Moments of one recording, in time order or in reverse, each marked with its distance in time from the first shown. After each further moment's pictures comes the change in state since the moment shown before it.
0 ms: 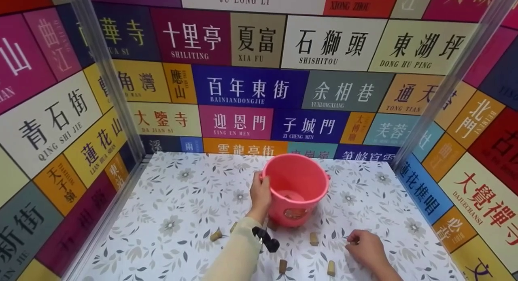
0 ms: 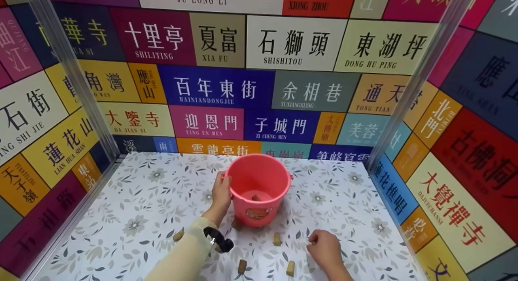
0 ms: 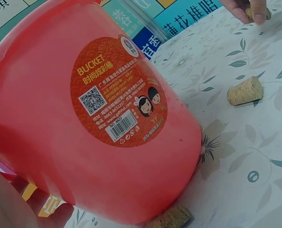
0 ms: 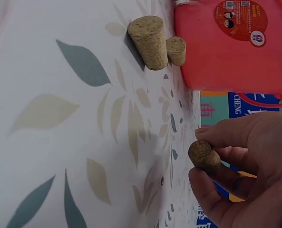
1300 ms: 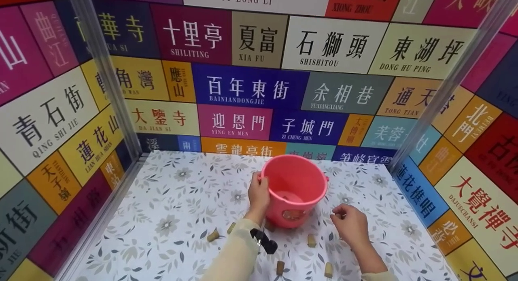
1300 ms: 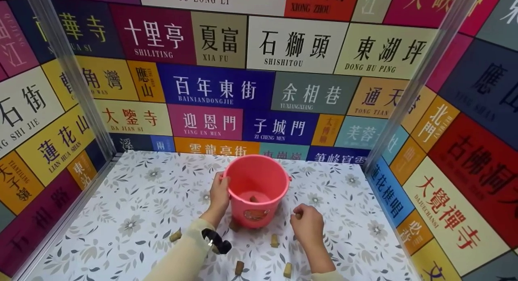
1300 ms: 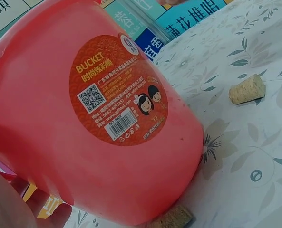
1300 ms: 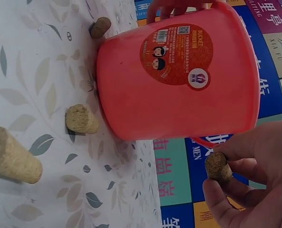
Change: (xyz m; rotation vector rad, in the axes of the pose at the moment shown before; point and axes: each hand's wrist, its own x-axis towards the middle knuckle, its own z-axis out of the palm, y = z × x) left_hand 0.003 -0.003 0.003 -0.021 -0.005 -0.013; right_hand 0.011 -0.077 -0.018 0.142 0.317 -0.147
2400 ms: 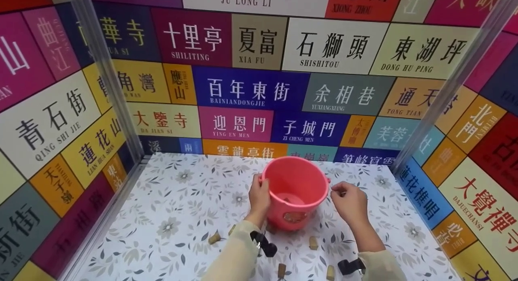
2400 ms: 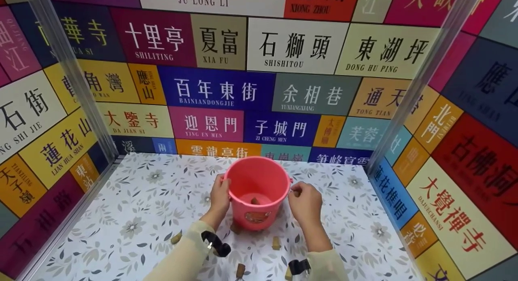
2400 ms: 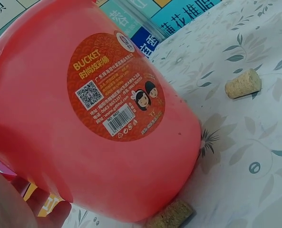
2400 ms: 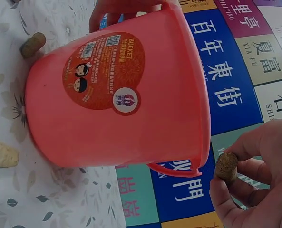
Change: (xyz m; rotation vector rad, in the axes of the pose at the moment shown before) left_hand -0.001 0.001 0.000 0.007 -0.004 0.003; right_hand 0.044 -0.046 -0.021 0.046 0.098 -0.042
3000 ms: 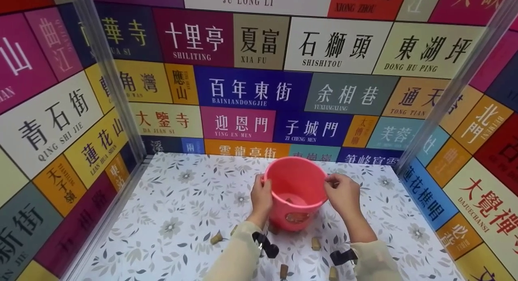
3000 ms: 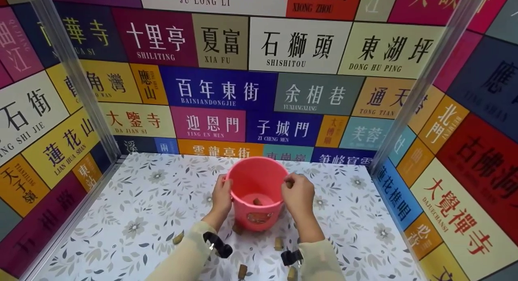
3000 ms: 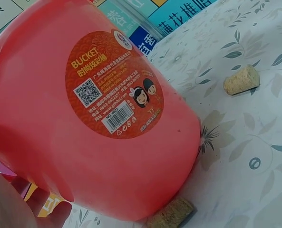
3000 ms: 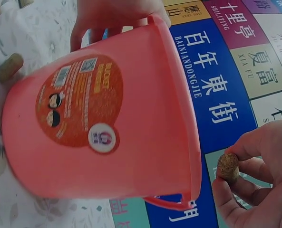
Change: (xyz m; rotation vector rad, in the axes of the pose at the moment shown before) left_hand 0.000 0.003 0.000 0.014 0.017 0.024; right_hand 0.017 -0.027 0.014 0.058 -0.005 0.001
